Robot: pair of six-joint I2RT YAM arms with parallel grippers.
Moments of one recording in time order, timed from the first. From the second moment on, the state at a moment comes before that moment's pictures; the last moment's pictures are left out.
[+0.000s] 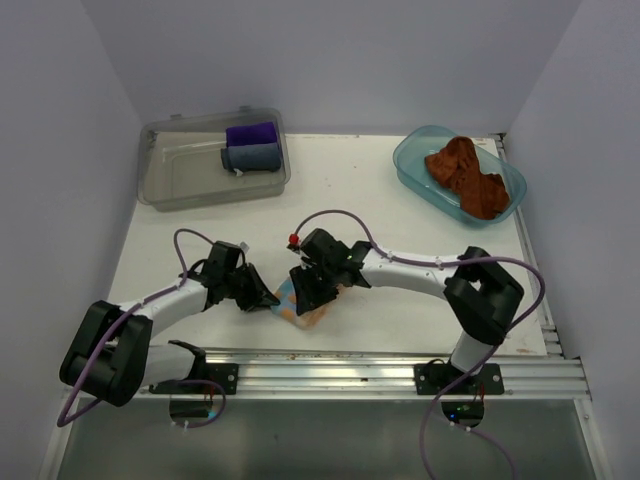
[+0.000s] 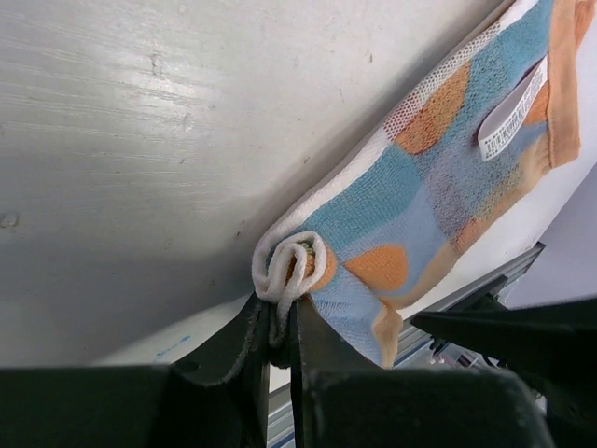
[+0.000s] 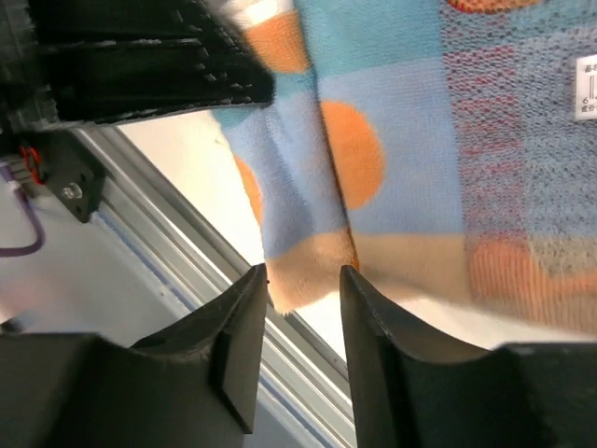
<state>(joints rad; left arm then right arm) -0.35 1.25 0.41 -0.19 0.42 -0.89 0.95 1.75 1.09 -0.37 -0.35 0.56</state>
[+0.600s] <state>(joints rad) -0.35 1.25 0.44 -0.26 0.40 -0.91 1.39 1.82 1.25 -0.49 0.42 0.20</state>
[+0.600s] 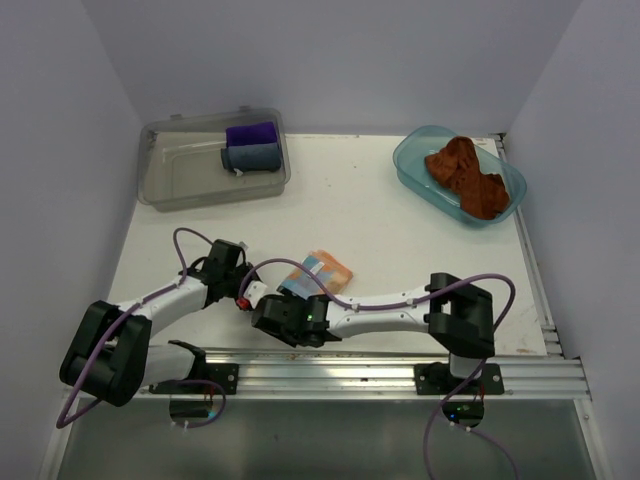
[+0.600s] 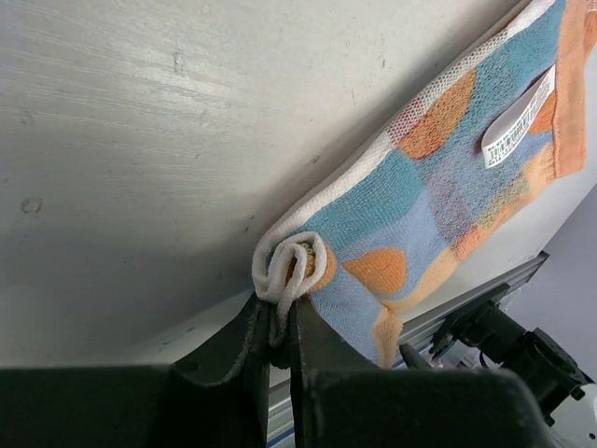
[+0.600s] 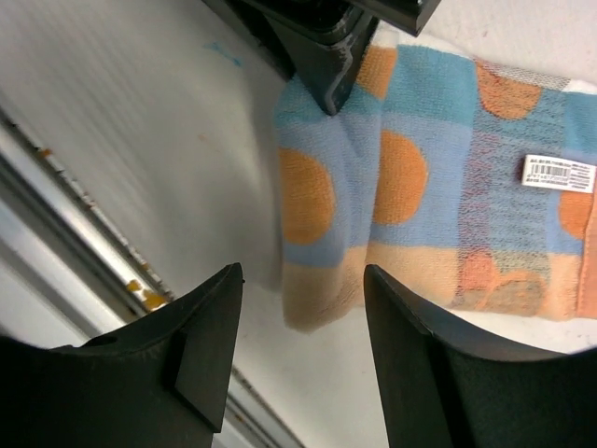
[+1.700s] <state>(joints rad) -0.35 1.10 0.51 -0.39 0.35 -0.89 1.16 1.78 1.09 -0.21 0.07 0.29</state>
